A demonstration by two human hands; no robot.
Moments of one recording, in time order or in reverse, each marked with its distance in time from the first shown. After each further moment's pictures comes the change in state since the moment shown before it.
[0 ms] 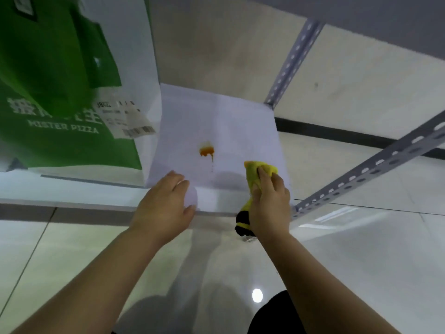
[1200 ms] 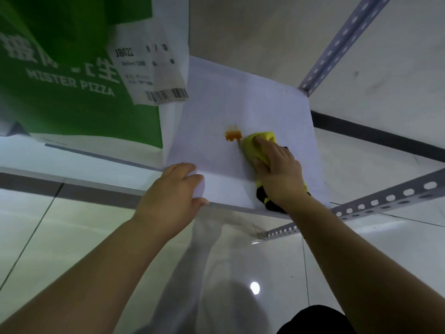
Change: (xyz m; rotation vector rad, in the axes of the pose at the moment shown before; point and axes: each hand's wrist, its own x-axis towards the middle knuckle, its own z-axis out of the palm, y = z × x) left_hand 0.002 -0.028 0.018 -0.060 -0.017 -0.013; right_hand 0.073 0.000 0.047 -0.074 -0.135 -0.372
